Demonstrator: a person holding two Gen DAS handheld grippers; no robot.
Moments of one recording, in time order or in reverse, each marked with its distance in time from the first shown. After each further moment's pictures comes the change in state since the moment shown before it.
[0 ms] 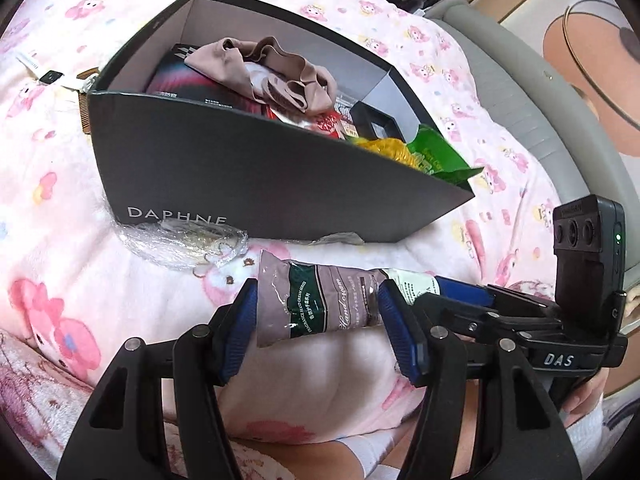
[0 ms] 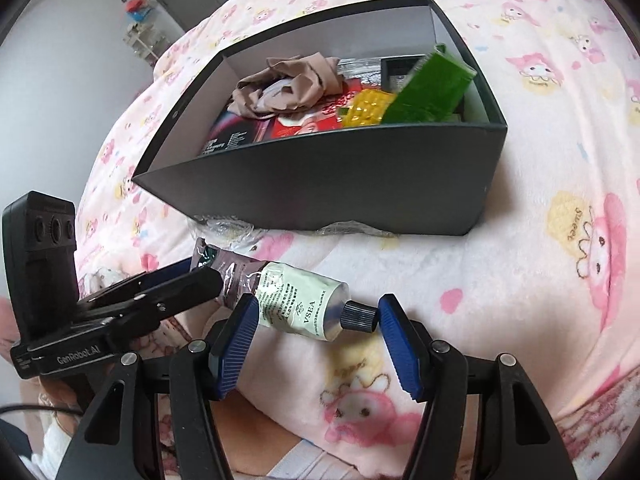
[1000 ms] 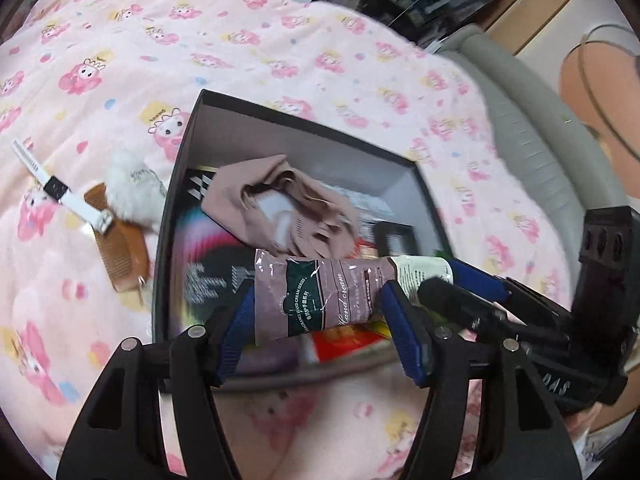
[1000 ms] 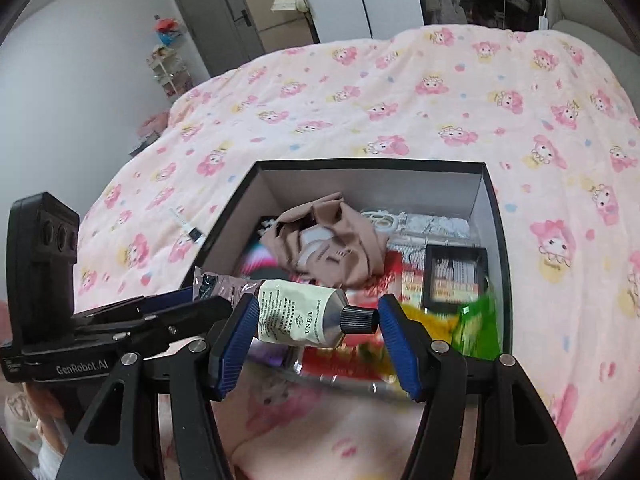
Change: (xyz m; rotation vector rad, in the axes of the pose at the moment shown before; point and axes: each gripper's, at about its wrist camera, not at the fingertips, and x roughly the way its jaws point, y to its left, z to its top) left arm 0.006 -0.005 0.134 -0.006 -0.045 0.080; right arm -0.017 0.058 0.121 -0.139 -0.200 -0.087
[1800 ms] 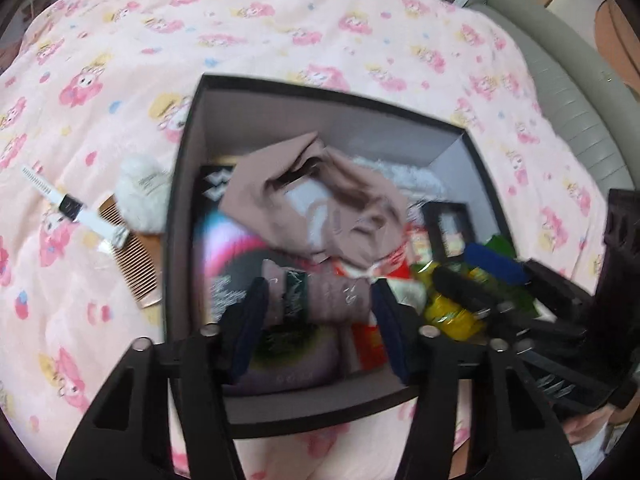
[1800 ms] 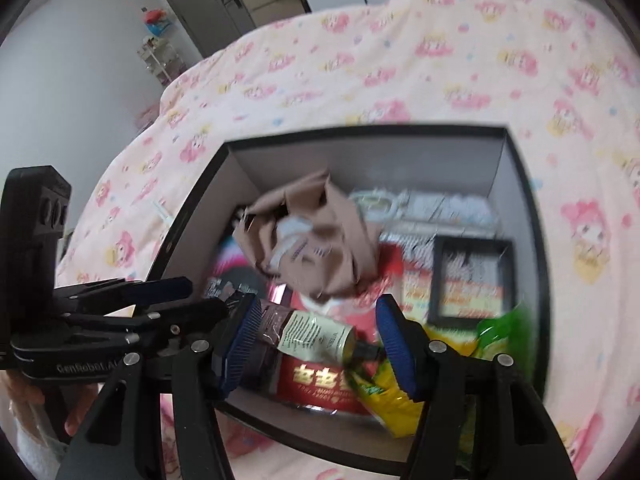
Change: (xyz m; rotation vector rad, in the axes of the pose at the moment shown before) left arm 0.035 -0.011 0.013 0.069 0.116 0.143; right arm 0.041 -0.026 0.002 0.022 0.046 0.019
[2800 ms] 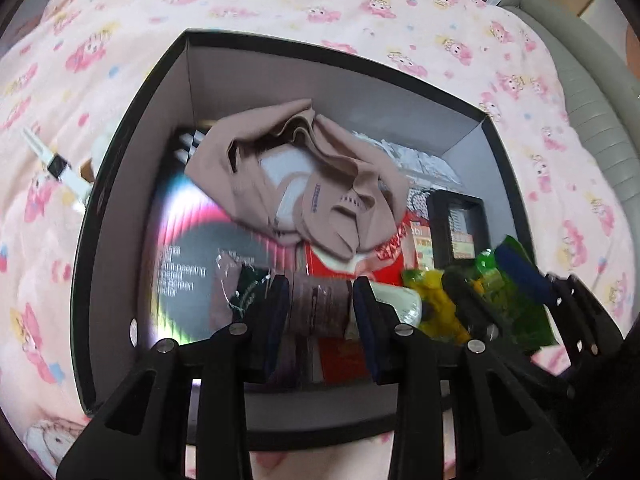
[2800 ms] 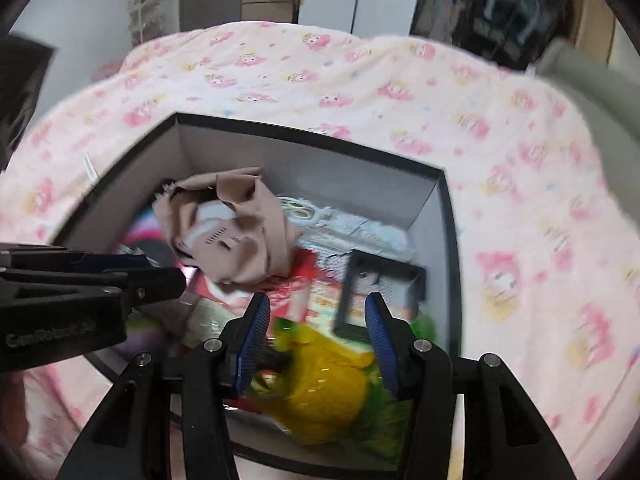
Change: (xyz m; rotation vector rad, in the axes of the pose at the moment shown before) left arm 0.046 -0.029 -0.003 -0.090 0.038 0.104; right arm 0.001 0.001 -0.014 -0.226 -0.037 -0.332
